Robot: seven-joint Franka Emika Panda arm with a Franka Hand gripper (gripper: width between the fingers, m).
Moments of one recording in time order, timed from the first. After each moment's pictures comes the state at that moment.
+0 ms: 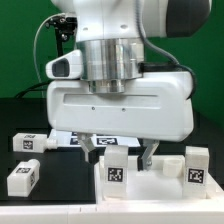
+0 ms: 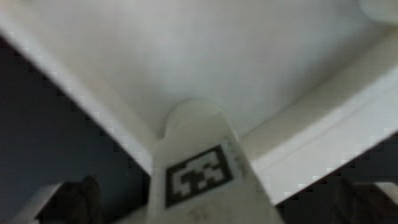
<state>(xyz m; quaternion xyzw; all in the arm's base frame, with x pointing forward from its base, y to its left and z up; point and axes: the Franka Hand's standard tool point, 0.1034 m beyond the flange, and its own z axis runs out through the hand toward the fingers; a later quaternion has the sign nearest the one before) 0.634 0.000 0.073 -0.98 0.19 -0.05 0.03</state>
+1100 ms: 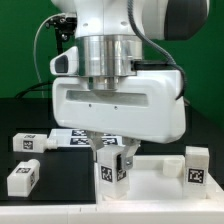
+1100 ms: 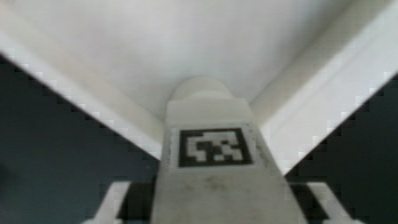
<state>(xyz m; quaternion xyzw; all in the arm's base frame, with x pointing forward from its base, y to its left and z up) 0.635 -0.007 0.072 -0.86 0.50 -0.04 0.05</state>
